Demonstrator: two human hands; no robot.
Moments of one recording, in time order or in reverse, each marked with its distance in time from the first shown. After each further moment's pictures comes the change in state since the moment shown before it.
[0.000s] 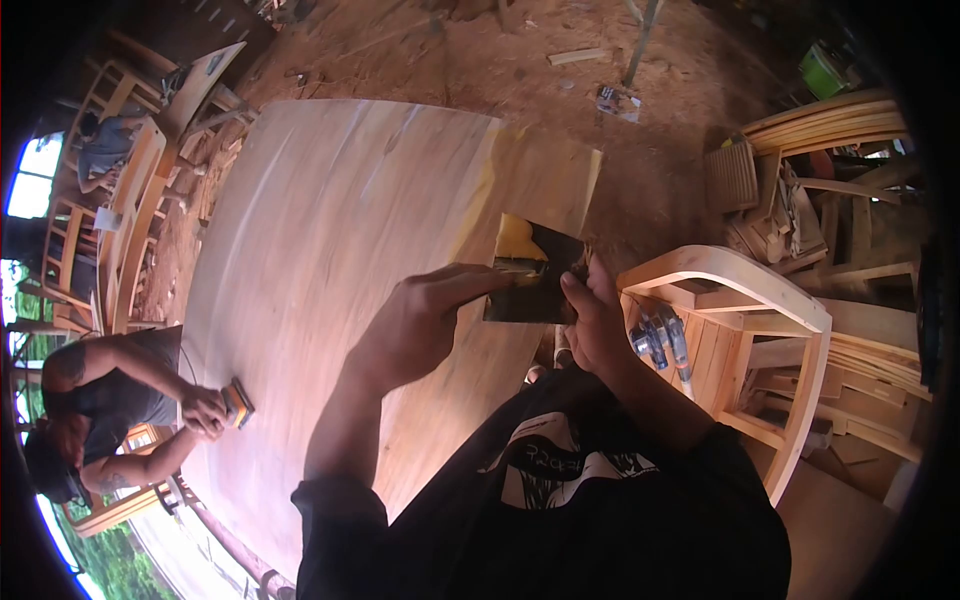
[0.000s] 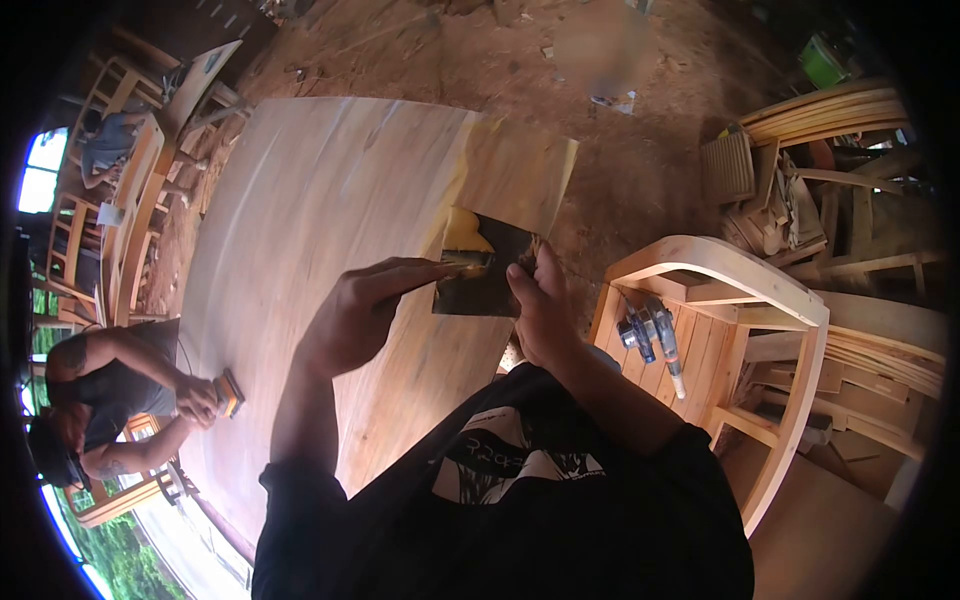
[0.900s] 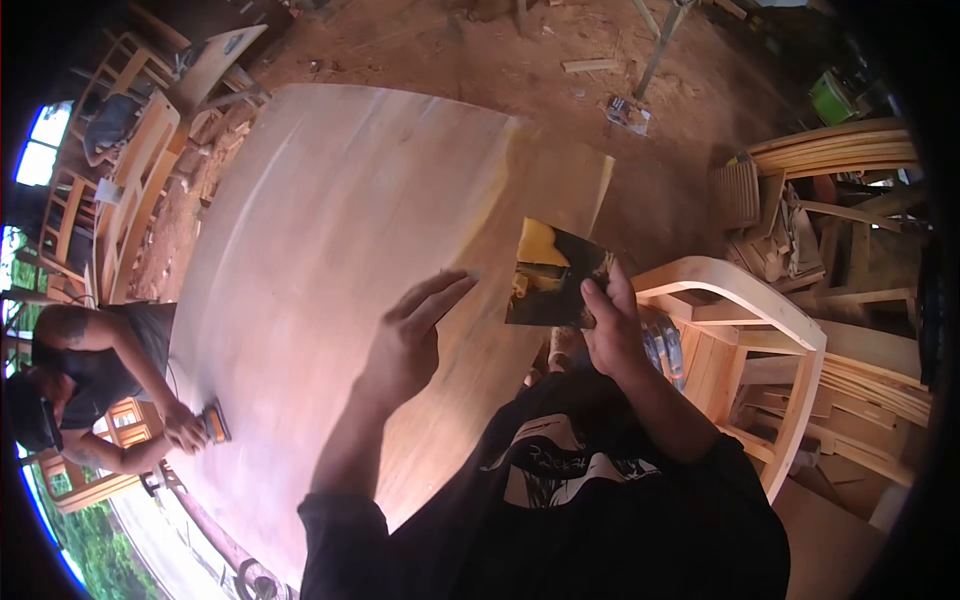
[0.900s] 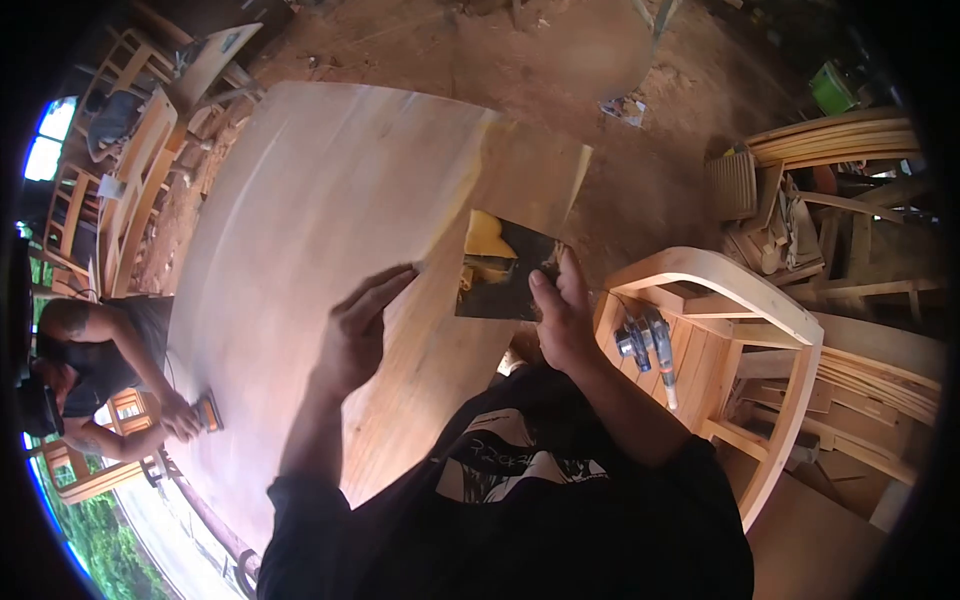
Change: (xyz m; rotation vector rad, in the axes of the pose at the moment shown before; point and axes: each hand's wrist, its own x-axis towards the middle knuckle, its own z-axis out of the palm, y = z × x) left_hand -0.056 -0.037 0.016 0.060 0.289 0.028; right_hand -0.016 -0.009 -0.005 -0.377 -0.051 -0.084
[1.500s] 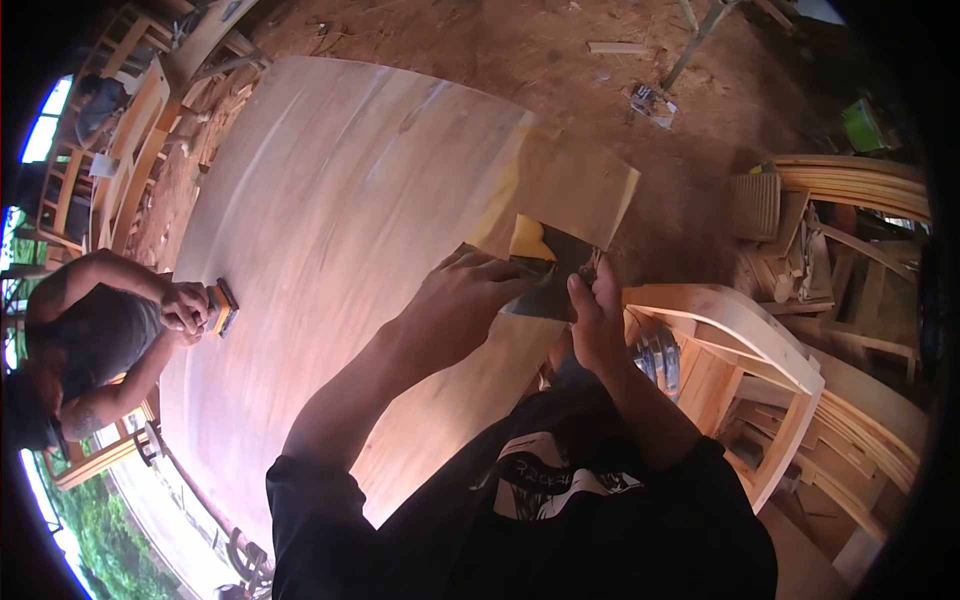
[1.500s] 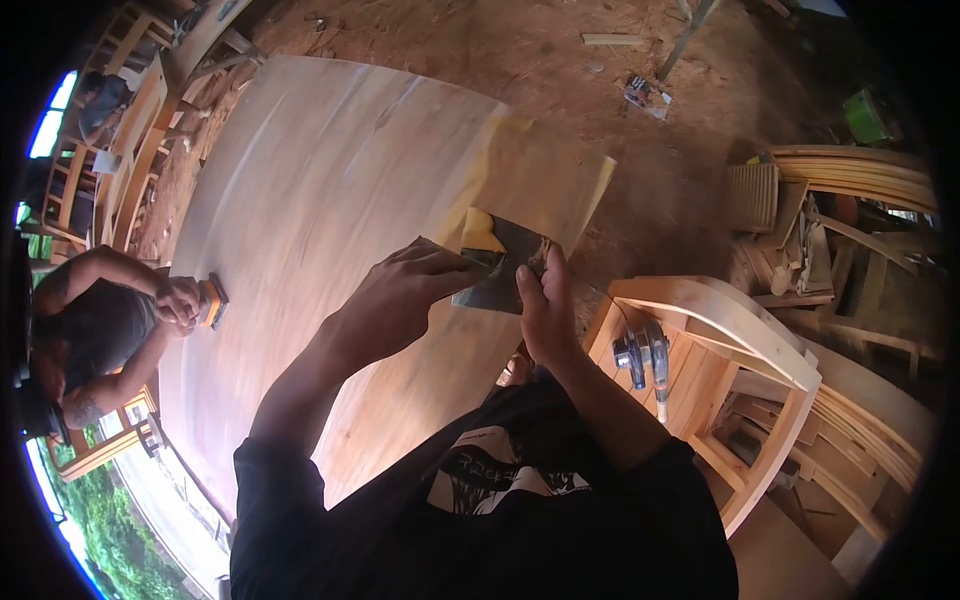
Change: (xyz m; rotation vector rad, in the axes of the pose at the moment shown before) left_hand 0.113 -0.027 0.031 0.261 -0.458 0.010; right_hand 0.091 0.042 -0.010 -0.139 0.026 -0.001
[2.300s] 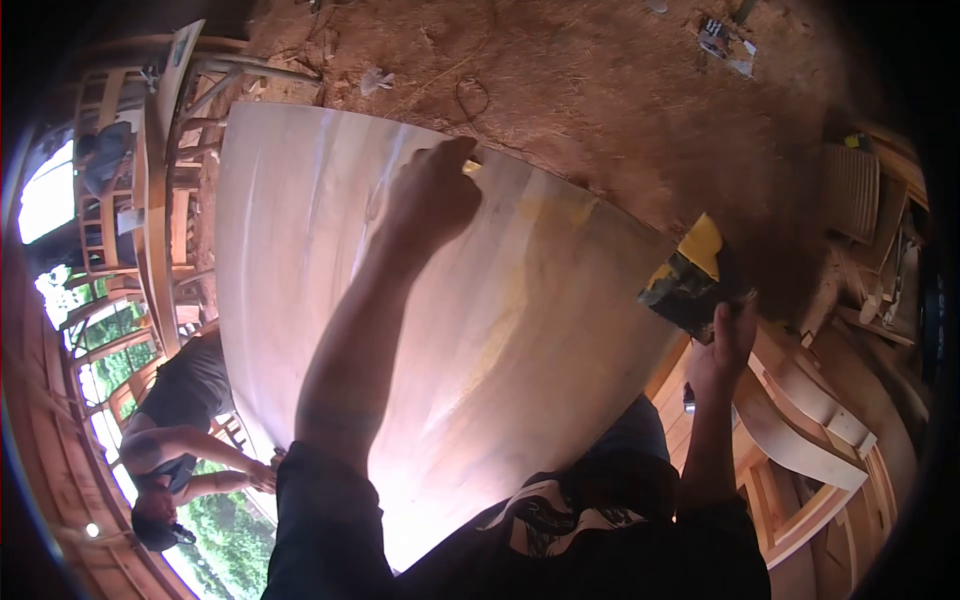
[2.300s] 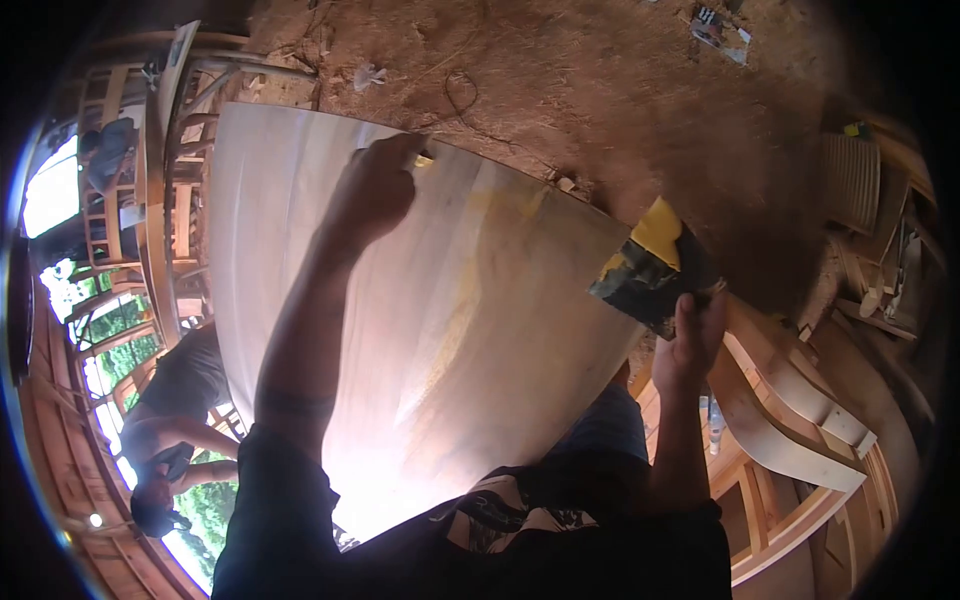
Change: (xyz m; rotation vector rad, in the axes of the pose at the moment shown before) left_hand 0.276 -0.229 0.003 0.104 0.041 -0.637; right_hand 0.193 0.101 -0.151 0.238 0.385 0.079
